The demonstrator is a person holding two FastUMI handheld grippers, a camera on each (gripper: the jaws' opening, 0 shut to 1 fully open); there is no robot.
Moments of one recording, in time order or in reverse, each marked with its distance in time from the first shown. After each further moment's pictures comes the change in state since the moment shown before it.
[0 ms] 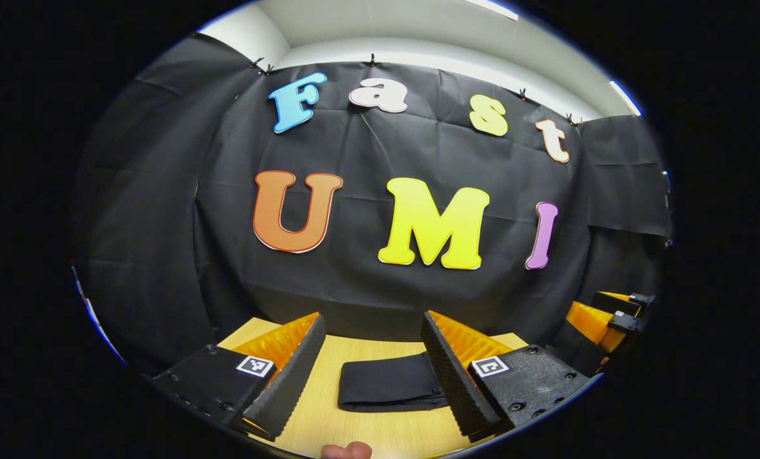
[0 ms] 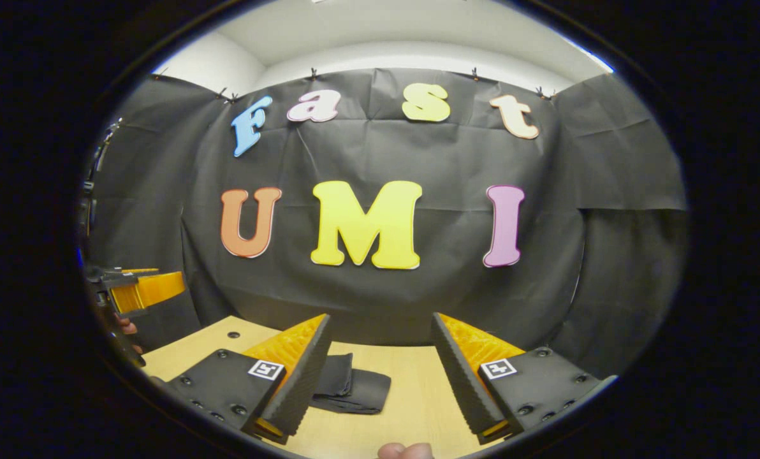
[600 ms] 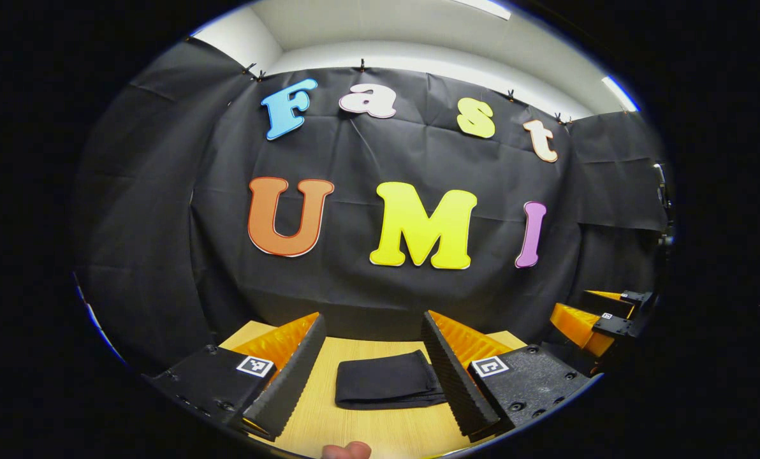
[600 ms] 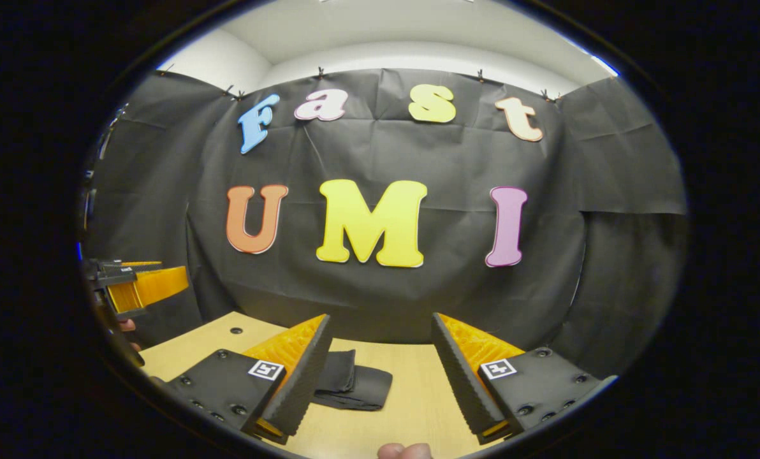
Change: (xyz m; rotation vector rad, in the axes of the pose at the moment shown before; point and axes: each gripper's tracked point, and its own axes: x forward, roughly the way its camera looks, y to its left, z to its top) left arm -0.013 -0.011 0.005 0.026 -0.014 -0.026; right arm -0.010 0.003 -0.006 -0.014 0.012 0.010
